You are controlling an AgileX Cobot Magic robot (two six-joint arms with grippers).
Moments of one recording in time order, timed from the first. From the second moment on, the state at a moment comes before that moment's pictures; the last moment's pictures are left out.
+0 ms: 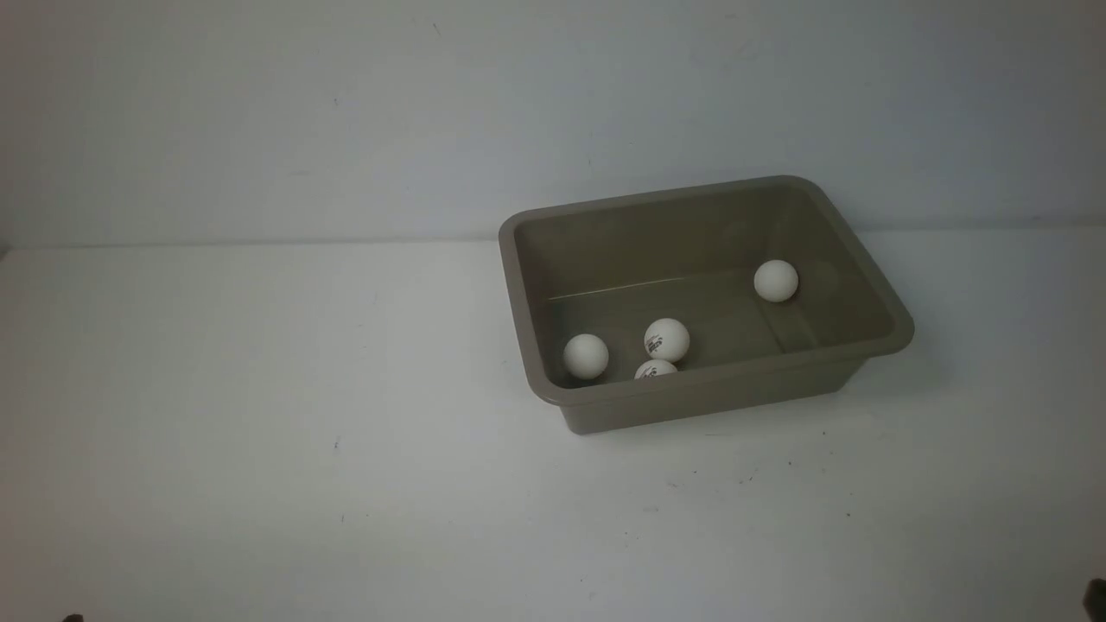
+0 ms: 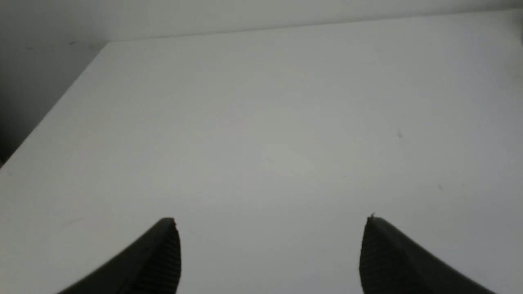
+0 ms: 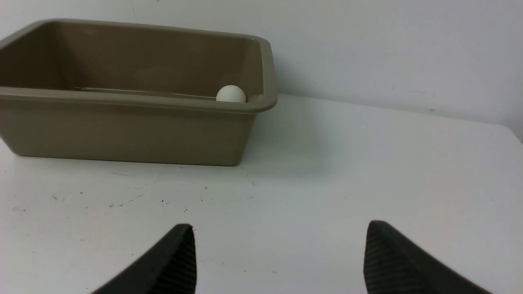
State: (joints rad) right arm 0.03 -0.01 0.03 0.26 0.36 -0.37; left arm 0.02 -0.01 0.03 0.09 0.38 -0.05
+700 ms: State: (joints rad) right arm 0.03 -0.01 0.03 0.26 0.36 -0.37; left arm 0.00 -0.01 0.03 0.09 0.38 -0.05
